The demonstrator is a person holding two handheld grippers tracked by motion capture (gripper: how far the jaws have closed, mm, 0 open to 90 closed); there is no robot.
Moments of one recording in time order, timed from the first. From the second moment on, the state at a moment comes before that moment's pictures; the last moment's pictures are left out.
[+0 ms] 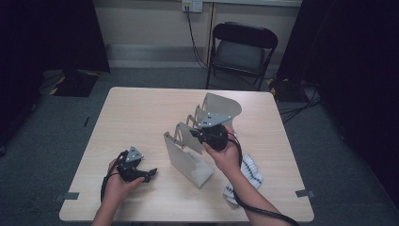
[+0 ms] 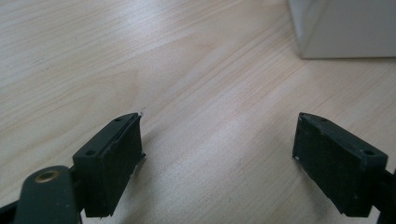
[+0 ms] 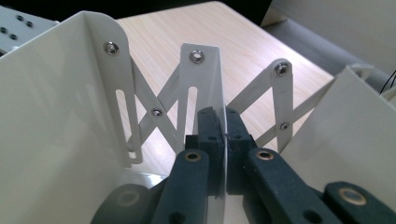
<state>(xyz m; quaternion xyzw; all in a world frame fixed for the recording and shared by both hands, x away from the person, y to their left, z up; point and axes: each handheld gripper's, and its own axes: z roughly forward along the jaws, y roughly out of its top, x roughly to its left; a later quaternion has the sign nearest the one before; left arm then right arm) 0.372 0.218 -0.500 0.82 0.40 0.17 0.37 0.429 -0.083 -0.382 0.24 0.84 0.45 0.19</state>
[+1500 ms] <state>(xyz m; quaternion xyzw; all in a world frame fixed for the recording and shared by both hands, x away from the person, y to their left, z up) 0.373 0.218 -0.500 0.83 0.39 0.17 0.36 0.368 -0.175 -0.440 0.29 0.85 0.41 0.16</state>
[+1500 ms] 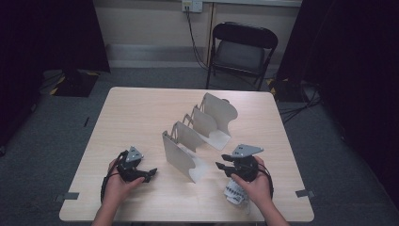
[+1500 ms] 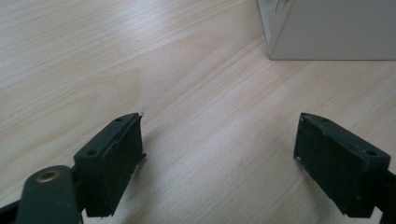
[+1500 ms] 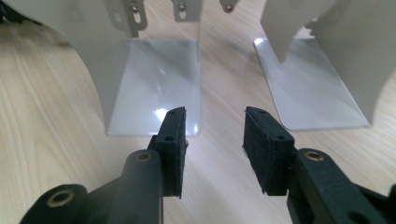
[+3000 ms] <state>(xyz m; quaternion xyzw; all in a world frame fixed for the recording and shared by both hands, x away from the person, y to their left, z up) 0.373 0.218 -0.500 0.82 0.40 0.17 0.37 0.446 -0.110 -0.408 0.31 0.83 0.43 0.19</state>
